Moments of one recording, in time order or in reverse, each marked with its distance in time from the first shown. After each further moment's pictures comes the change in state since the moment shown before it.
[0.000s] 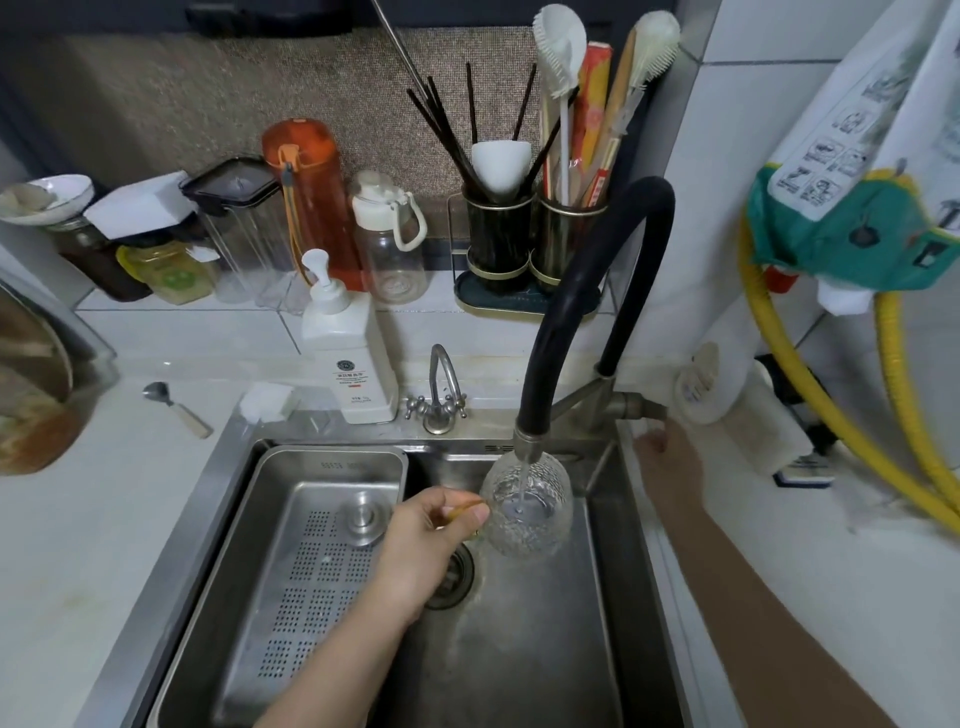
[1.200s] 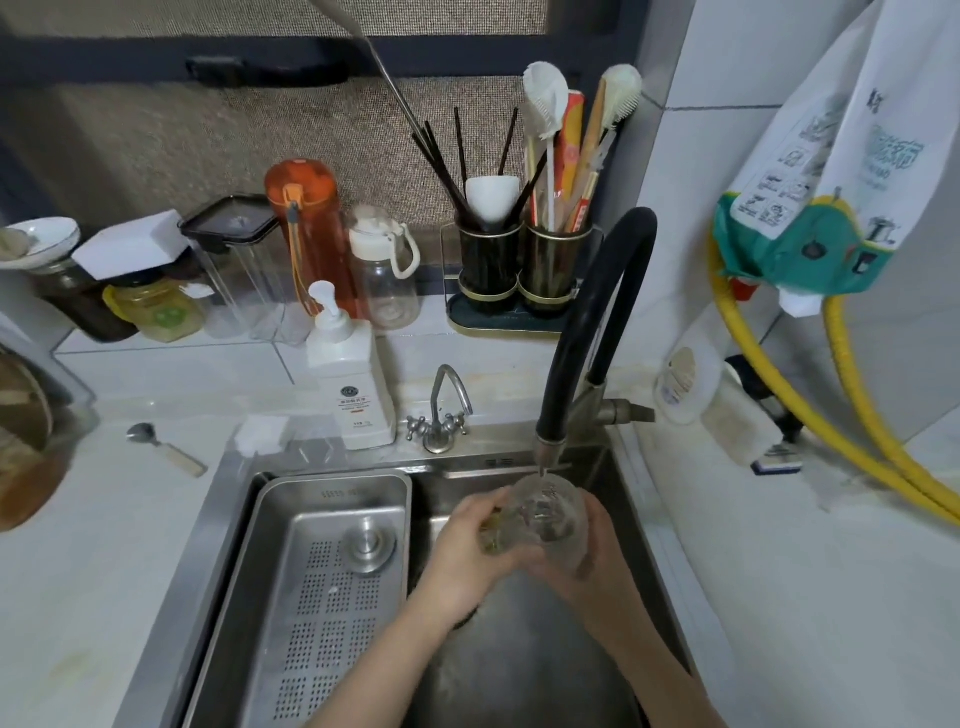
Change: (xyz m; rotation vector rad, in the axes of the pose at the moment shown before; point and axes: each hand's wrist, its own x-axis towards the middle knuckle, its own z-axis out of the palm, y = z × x) left_hand 0.011 -0.009 -0.001 0.379 -0.291 0.259; right_hand -0.136 0.005 0.045 0.271 -0.273 -0.328
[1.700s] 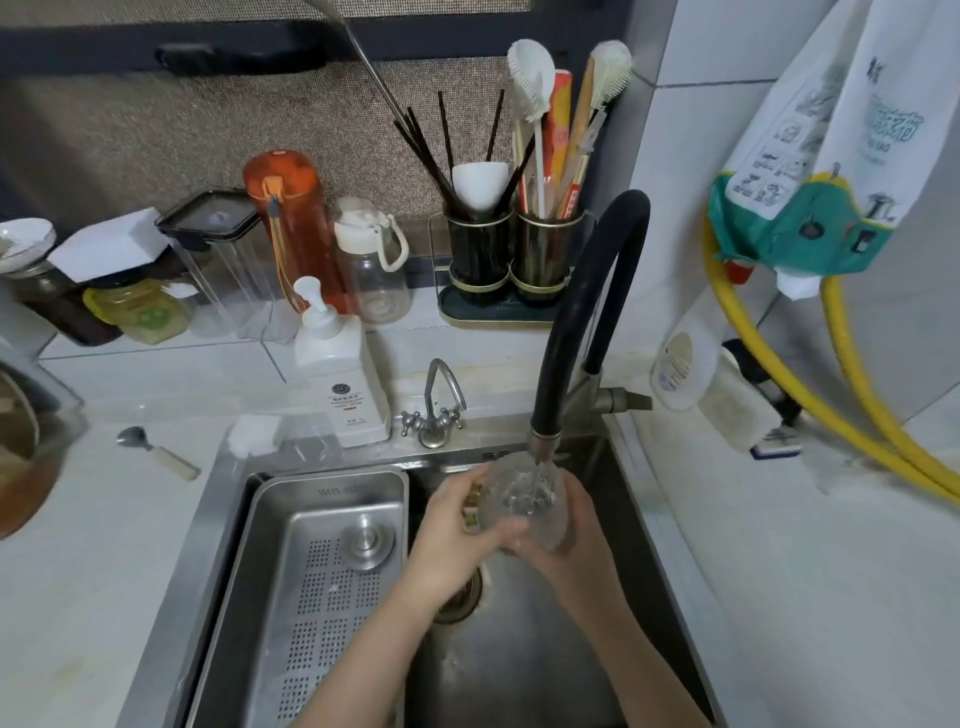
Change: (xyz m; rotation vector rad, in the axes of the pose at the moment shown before) left_hand 0.004 0.001 -0.011 -0.082 0.052 -0.035; right_hand 0.006 -0.010 0.015 0.018 0.013 0.042
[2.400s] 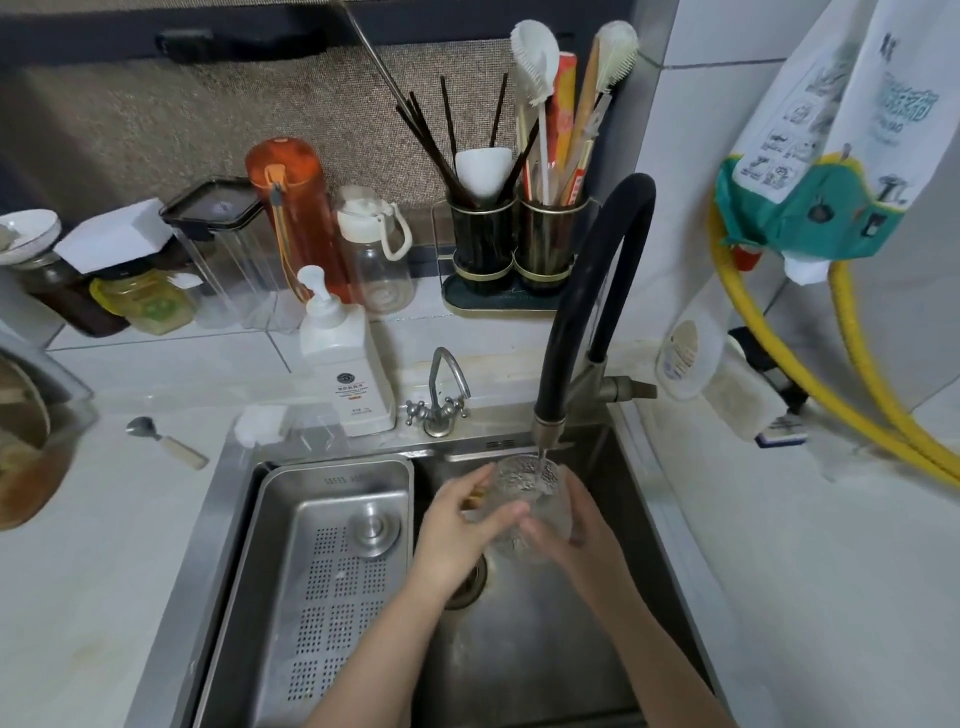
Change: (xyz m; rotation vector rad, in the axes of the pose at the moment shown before) left_hand -0.006 -0.001 0.006 -0.048 0.066 -0.115; right_hand -0.011 -0.001 -0.007 0.072 -0.113 0.099
